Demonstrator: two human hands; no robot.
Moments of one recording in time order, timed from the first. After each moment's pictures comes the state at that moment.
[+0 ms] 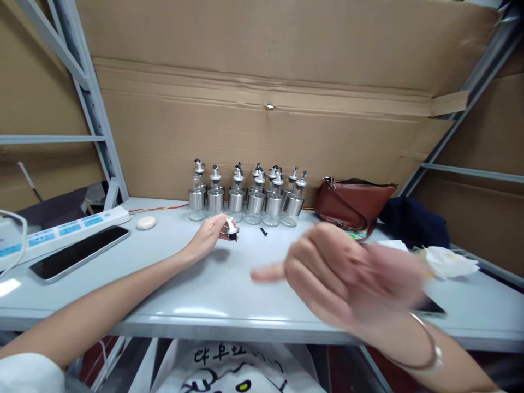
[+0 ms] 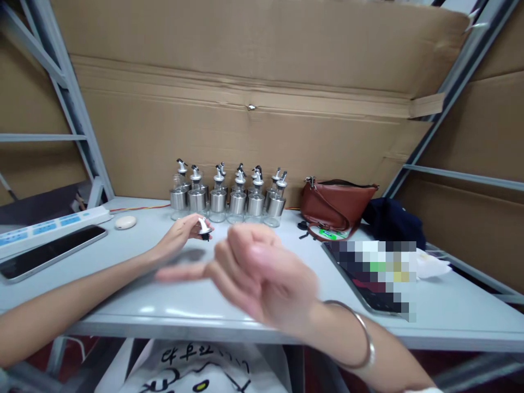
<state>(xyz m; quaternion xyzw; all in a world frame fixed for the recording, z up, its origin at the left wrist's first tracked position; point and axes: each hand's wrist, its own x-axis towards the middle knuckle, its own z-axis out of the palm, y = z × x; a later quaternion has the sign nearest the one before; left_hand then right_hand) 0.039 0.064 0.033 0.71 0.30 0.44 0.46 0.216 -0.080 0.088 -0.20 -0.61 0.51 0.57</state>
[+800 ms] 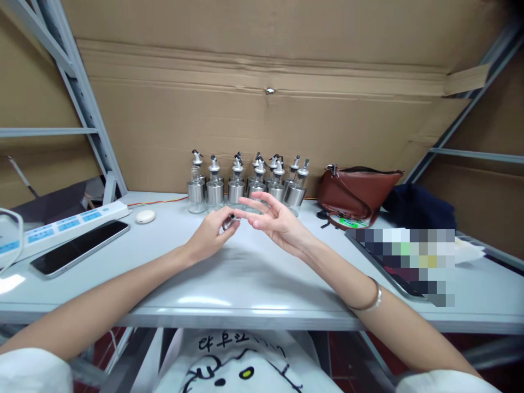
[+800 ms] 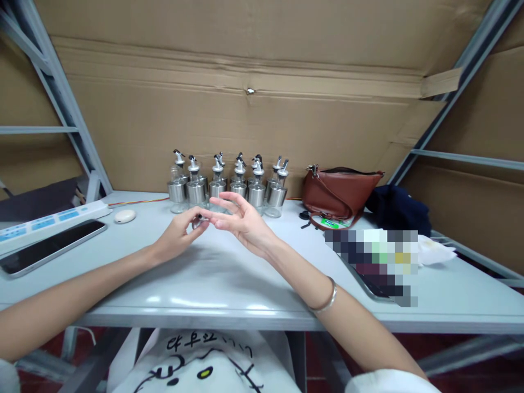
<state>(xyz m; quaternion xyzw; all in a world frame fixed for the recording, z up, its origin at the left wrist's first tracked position) 0.036 0.053 0.032 0.86 0.28 0.39 0.16 0.223 0.009 0.061 -0.24 -0.53 0.61 0.53</state>
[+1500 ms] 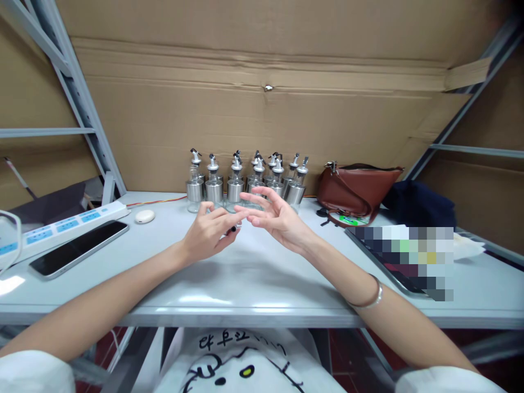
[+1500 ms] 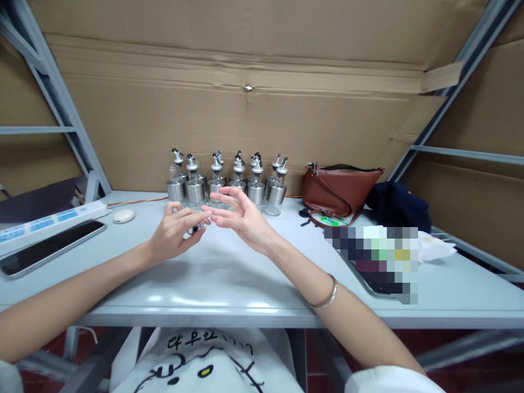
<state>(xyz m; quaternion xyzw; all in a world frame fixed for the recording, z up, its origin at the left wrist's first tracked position) 0.027 0.050 0.038 0.90 0.18 0.38 -0.13 0.224 0.011 0.061 -0.24 -0.57 0.58 0.54</state>
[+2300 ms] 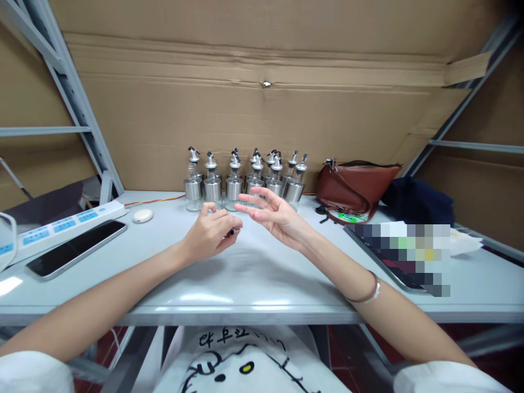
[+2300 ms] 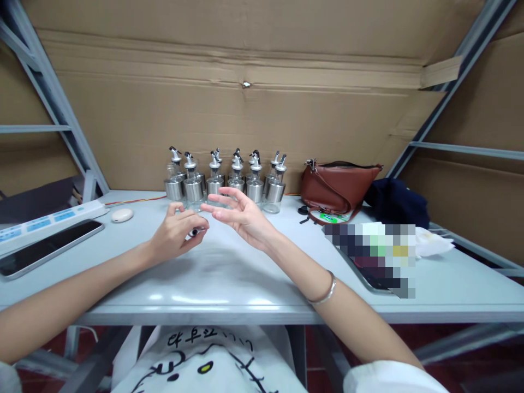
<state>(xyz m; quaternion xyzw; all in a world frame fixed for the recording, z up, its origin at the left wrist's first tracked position) 0.031 0.050 0.036 0.89 0.10 0.40 -0.21 0.226 0.013 0.061 -0.24 -0.52 0.61 0.55</state>
